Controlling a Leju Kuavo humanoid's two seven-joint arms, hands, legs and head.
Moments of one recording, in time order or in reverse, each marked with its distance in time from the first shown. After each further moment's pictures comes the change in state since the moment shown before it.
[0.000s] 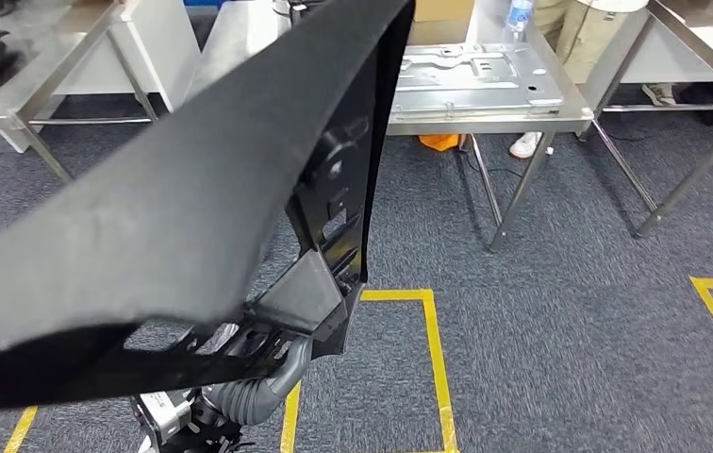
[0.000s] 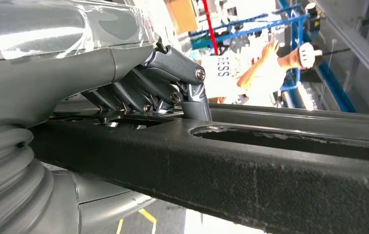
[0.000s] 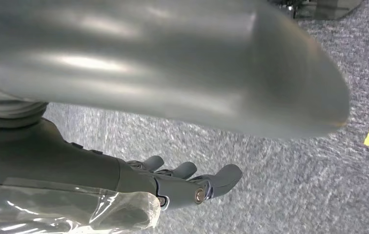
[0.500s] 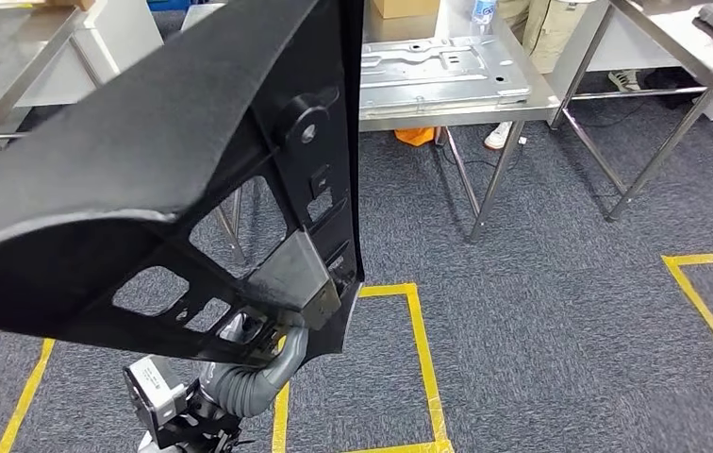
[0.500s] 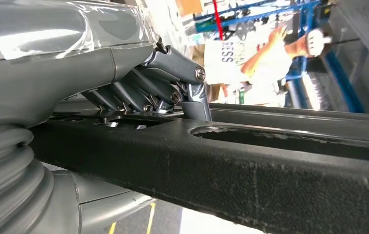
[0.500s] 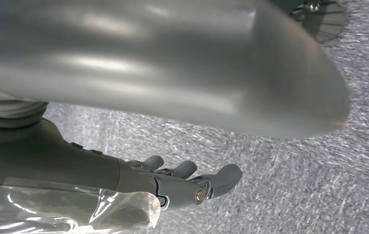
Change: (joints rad) left arm -0.003 0.001 0.005 0.000 0.048 0.006 0.005; right arm 0.000 -0.002 0.004 0.000 0.014 -0.004 -0.011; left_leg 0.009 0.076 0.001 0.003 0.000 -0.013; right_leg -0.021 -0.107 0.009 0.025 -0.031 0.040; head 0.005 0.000
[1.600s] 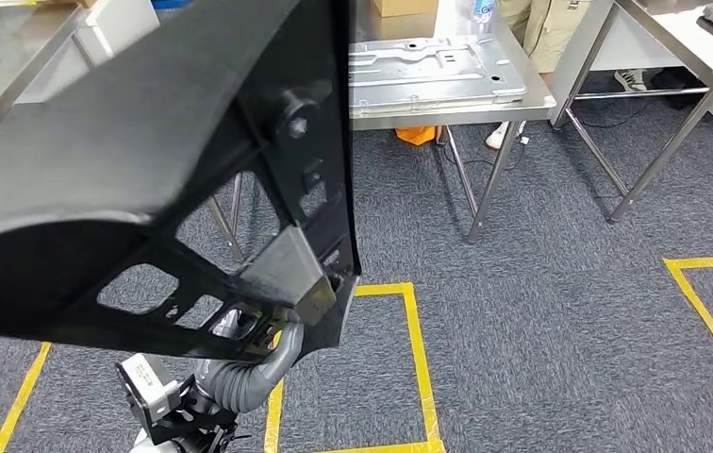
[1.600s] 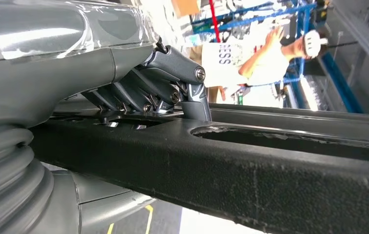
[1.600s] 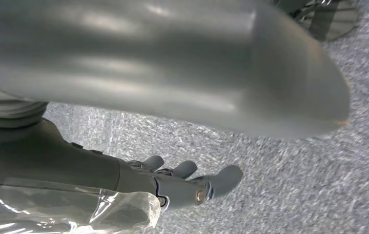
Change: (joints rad) left arm -0.010 0.002 0.013 0.000 0.005 -0.003 -0.003; right arm 0.002 0.002 0.002 0.000 0.008 0.016 0.030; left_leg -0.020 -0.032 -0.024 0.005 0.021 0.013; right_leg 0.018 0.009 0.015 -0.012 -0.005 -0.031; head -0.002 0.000
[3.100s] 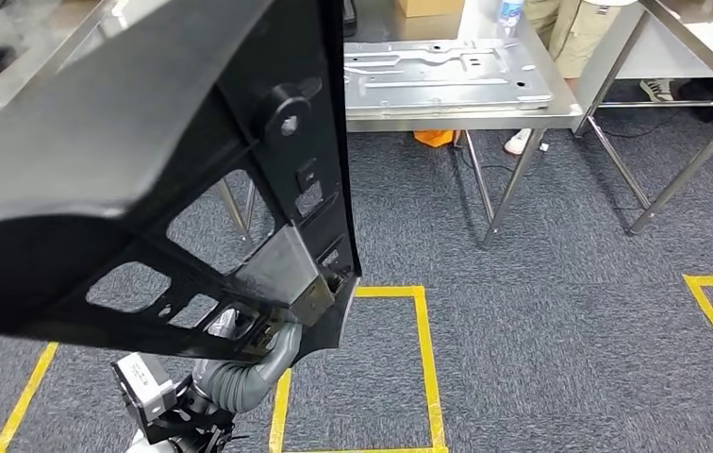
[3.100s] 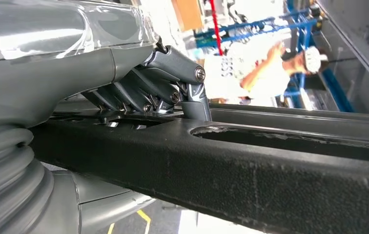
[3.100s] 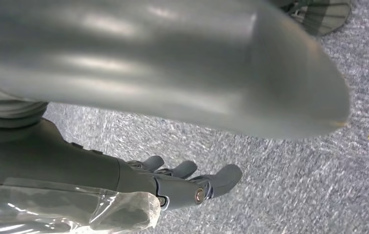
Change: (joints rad) left arm -0.004 0.003 0.000 0.000 0.014 -0.006 0.000; right arm -0.001 0.003 0.000 0.000 -0.008 -0.007 -0.026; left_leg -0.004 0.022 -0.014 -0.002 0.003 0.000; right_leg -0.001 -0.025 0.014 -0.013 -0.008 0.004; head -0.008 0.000
